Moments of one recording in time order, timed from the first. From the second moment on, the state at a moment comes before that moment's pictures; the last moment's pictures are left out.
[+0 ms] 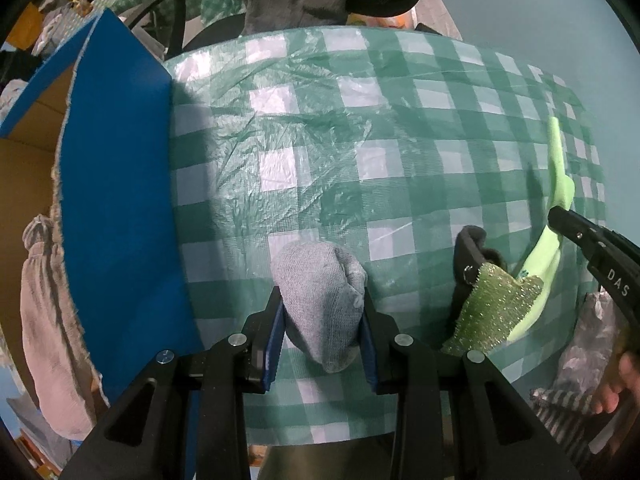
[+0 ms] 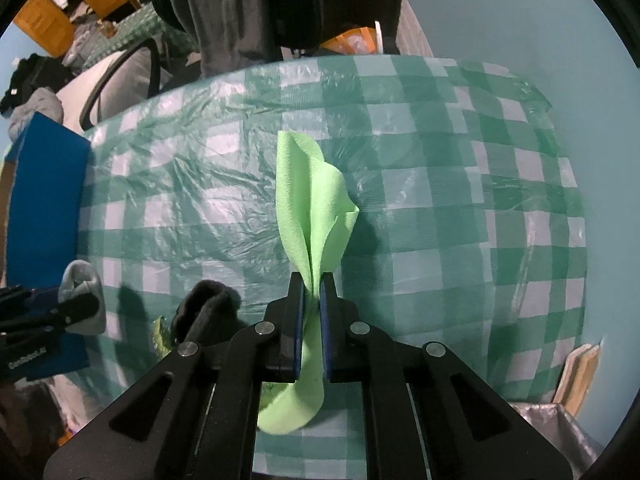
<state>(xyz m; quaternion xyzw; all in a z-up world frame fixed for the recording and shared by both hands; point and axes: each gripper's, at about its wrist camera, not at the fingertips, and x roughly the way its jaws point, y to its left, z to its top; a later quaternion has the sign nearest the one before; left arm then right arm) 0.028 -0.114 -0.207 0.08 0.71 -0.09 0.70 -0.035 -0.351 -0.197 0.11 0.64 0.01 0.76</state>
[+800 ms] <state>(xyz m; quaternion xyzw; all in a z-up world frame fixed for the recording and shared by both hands) 0.019 -0.106 -0.140 0.08 0.66 -0.09 0.74 -0.025 -0.336 -0.118 0.11 0.58 0.02 0.81</state>
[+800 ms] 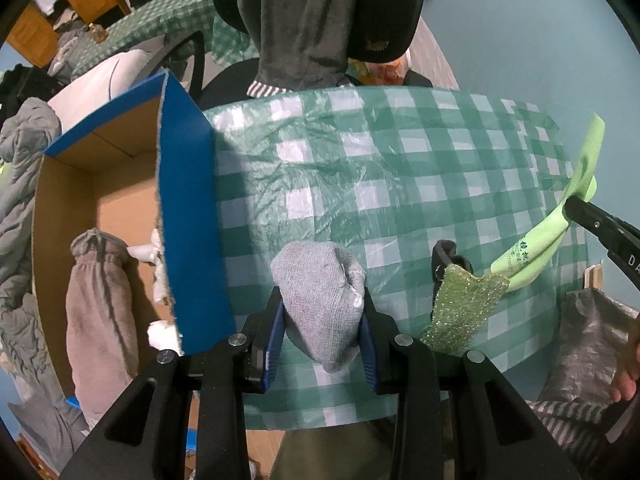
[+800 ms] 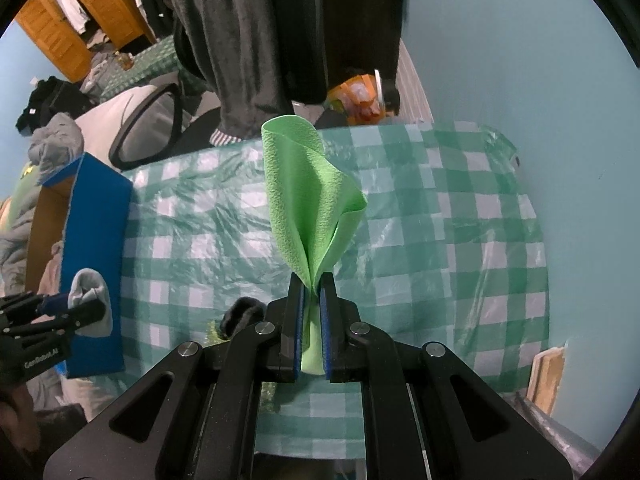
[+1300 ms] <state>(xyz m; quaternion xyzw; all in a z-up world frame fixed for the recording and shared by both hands) 0.016 -0.090 -0.111 0.08 0.64 -0.08 0.76 -0.020 -0.302 -0.079 0.10 0.55 0.05 0.83</state>
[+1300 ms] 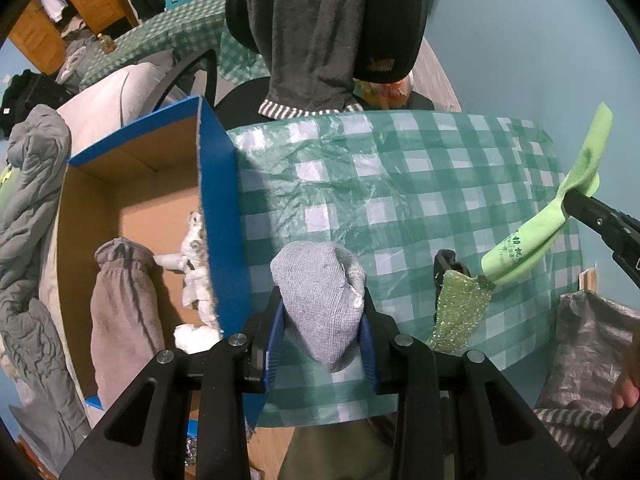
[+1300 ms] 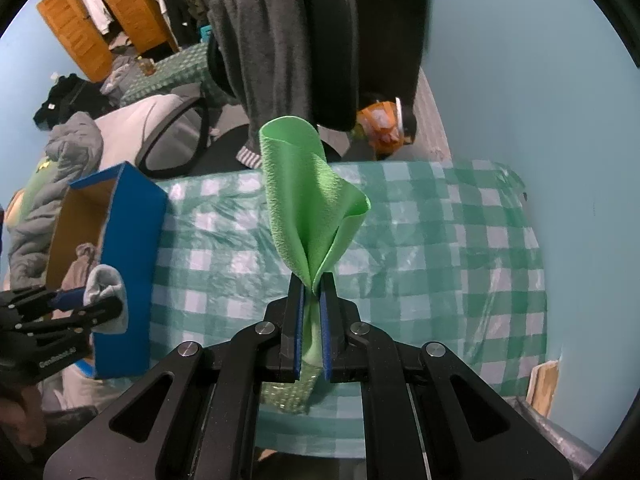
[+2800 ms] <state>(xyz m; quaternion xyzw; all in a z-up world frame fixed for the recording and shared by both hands) 0.020 0.043 -0.073 0.02 0.61 0.01 0.79 0.022 -0.135 -0.026 0.05 0.51 0.20 0.83</state>
